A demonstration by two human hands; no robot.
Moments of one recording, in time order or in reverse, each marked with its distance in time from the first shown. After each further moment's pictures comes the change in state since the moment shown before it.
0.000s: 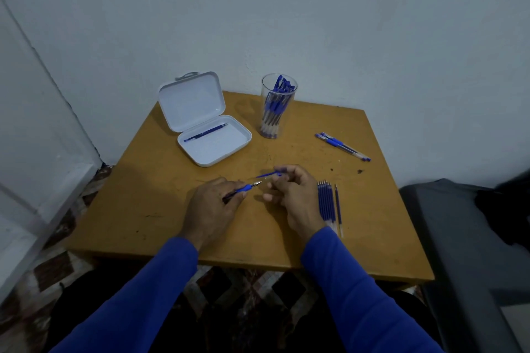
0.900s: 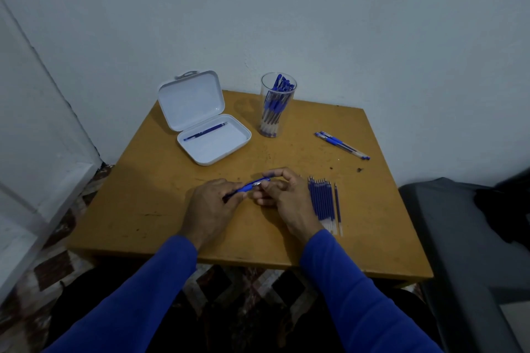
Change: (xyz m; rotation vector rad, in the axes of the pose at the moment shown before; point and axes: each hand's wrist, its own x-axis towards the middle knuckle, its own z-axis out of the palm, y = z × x) left_hand 0.000 -0.002 -0.001 0.032 0.010 0.041; right_hand -0.006 0.009 -0.001 -0.143 -0.198 -0.072
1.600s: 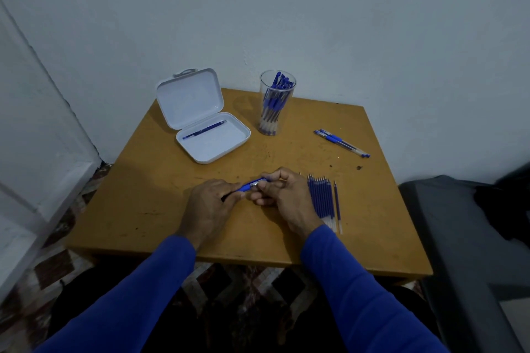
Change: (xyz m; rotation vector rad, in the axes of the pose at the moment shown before) left_hand -0.003 -0.003 0.000 0.013 0.034 0.042; right_hand 0.003 0.002 -0.003 -0.016 -0.047 0.023
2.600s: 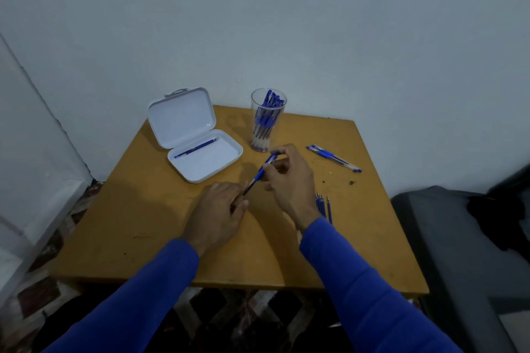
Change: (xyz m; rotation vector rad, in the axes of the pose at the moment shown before) left_hand 0.032 0.009 0.014 0.139 -0.215 0.065; right_hand 0.027 -0.051 0.000 -0.440 0.326 -0.278
